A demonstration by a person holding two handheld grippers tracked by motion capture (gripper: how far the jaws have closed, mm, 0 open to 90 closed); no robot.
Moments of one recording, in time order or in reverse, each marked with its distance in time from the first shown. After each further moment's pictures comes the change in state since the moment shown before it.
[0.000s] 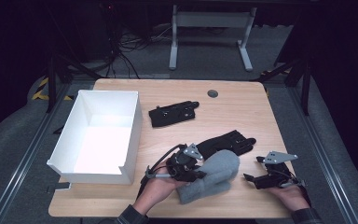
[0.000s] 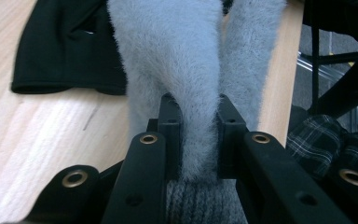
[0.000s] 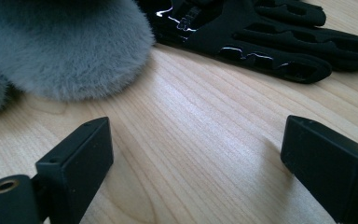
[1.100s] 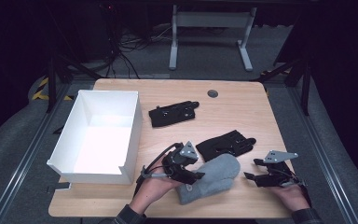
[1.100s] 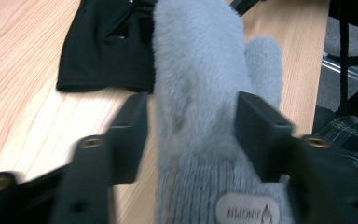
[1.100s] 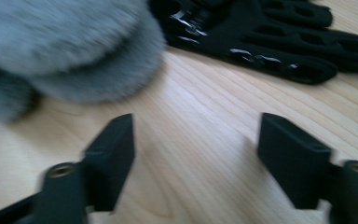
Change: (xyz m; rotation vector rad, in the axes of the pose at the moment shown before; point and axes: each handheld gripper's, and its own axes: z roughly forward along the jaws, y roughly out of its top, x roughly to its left) left arm 0.006 -0.007 -0.017 -0.031 0.097 0.014; right arm 0.004 0.008 -0.008 0.018 0.040 0.010
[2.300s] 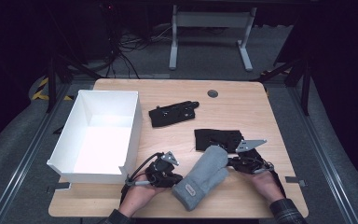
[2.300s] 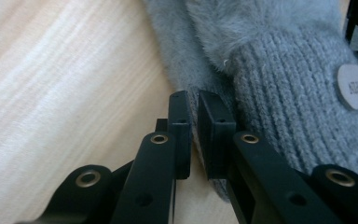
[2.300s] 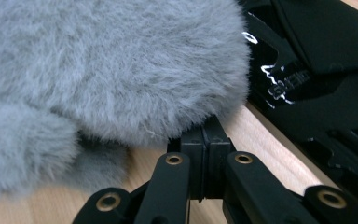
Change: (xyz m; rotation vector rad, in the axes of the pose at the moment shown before) left arm 0.016 -0.062 0.008 0.096 -0.069 -0.172; right arm 0.022 0.058 0.059 0.026 0.135 -0.039
